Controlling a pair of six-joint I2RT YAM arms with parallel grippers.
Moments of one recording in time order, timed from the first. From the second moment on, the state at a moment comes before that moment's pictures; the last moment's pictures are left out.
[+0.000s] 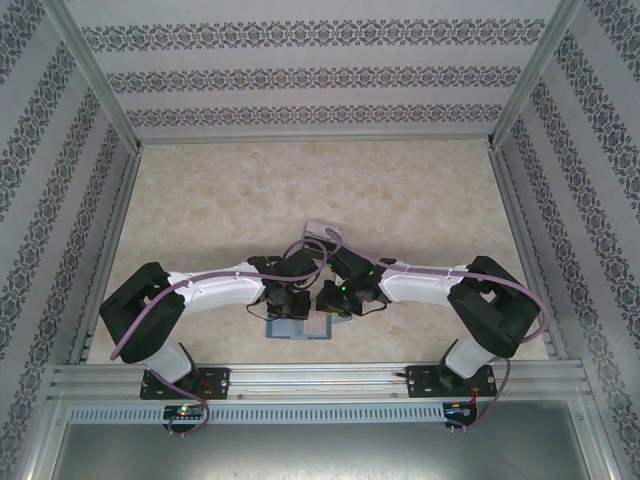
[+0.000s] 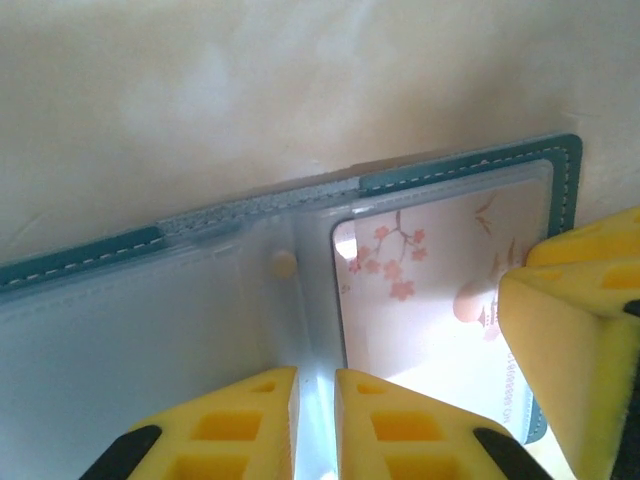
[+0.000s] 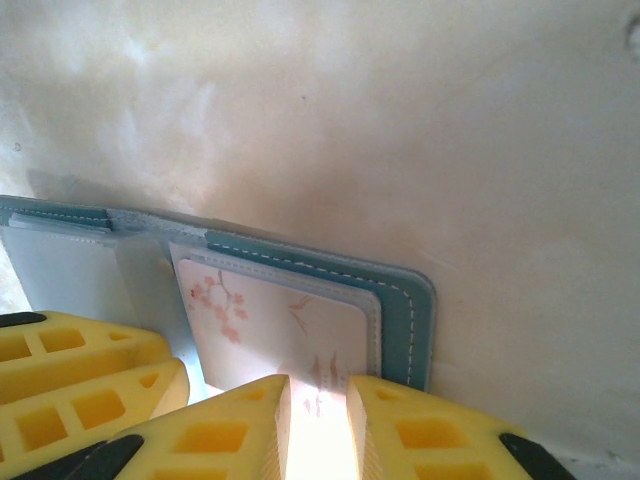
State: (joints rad) left arm -0.87 1.60 0.88 -0.61 0.16 -0.79; right arm 0.84 1.60 0.75 -0.29 -0.38 1.01
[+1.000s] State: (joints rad) left arm -0.87 1.64 0.90 -0.61 0.18 -0.79; right arm 0.87 1.57 0.75 -0.38 -0.34 1.02
